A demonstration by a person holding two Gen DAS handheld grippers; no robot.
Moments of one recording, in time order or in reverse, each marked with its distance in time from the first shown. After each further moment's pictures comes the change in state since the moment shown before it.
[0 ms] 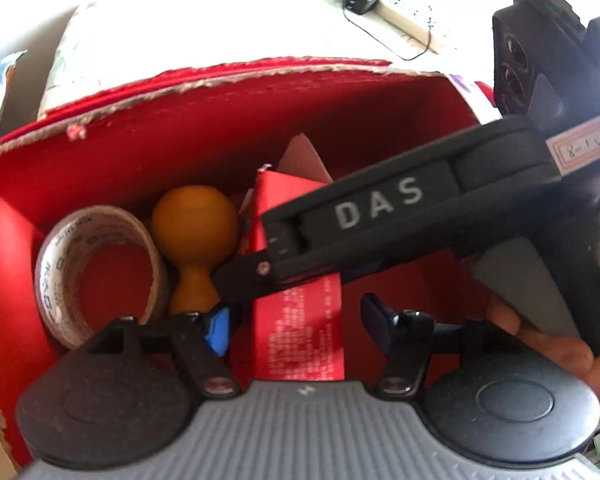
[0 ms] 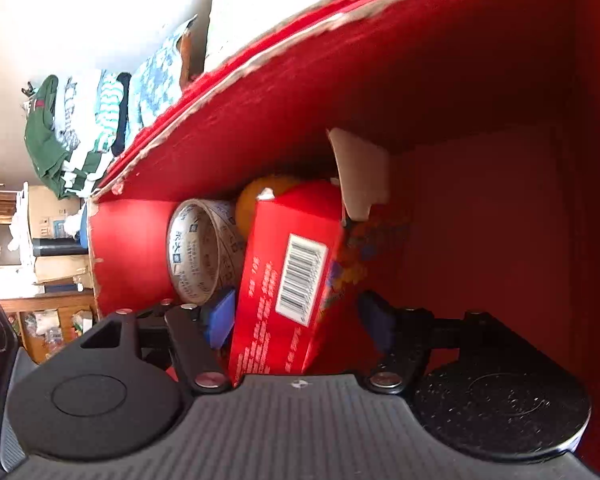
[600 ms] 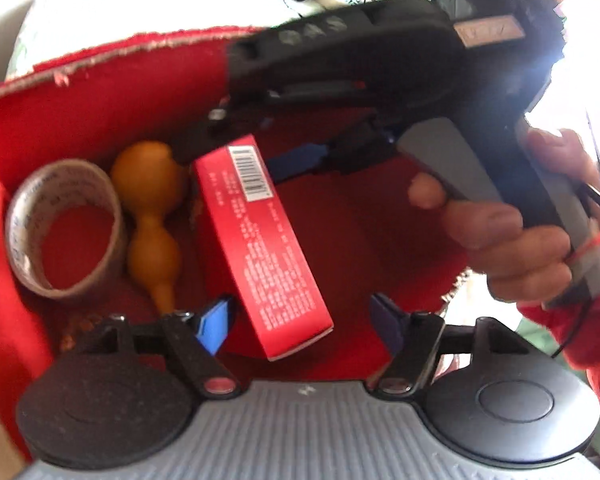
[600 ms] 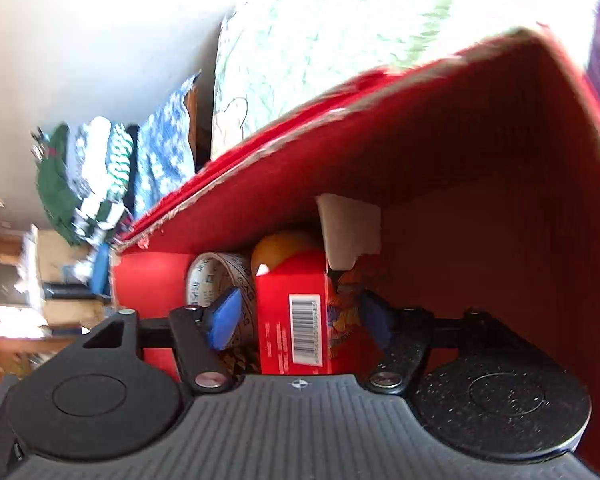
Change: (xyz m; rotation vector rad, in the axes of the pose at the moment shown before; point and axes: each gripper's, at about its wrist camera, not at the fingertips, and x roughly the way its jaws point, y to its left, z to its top) left arm -0.035 0.002 -0.037 0.056 0.034 -0.164; right arm -0.022 -0.002 0.006 0.002 -0.140 -0.018
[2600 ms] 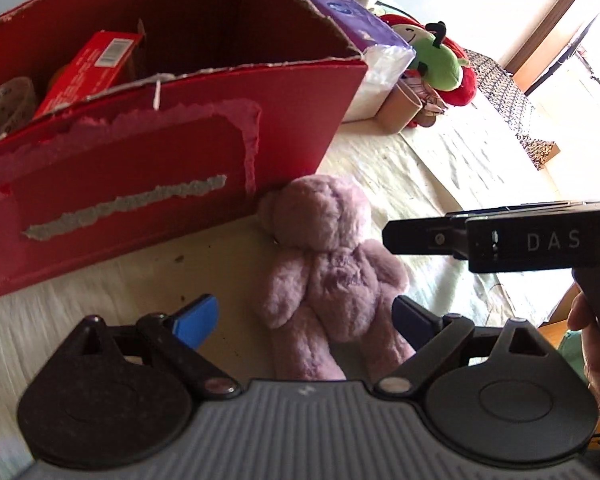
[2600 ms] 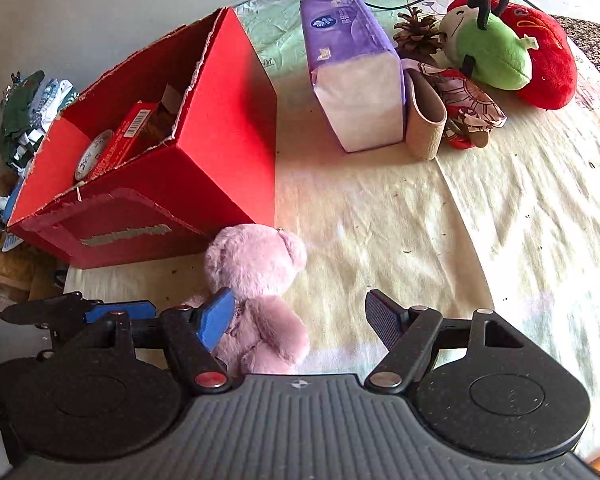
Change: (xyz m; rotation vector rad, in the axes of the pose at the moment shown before) left arm 0.107 -0.133 -0.093 0.003 -0.120 0.248; right arm -0.085 -0.095 -0.172 -0.179 -0.260 -0.276
